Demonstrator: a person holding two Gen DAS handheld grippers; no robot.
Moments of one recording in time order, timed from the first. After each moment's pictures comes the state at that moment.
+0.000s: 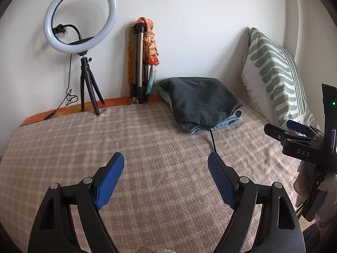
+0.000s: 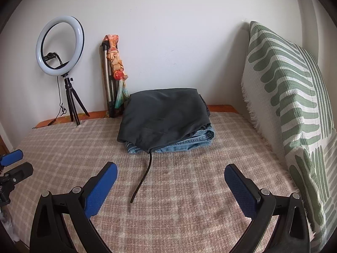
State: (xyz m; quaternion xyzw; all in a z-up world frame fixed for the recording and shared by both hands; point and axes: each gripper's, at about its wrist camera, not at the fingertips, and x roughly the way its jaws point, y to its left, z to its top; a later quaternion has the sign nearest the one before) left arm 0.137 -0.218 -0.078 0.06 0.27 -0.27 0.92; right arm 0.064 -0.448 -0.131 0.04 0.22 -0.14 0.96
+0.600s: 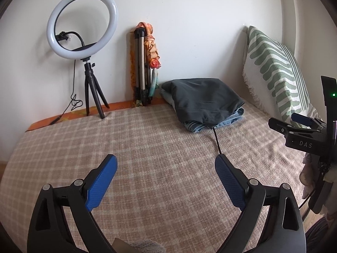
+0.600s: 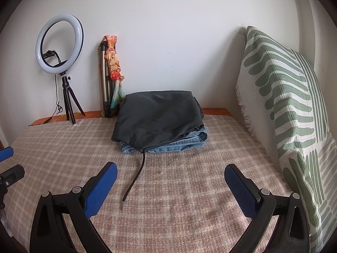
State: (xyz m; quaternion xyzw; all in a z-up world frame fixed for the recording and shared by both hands) left arm 0.126 -0.216 -0.080 0.07 0.25 -0.26 0.93; right arm 0.052 -0.450 -0.130 0.03 0.21 -0.16 0.96
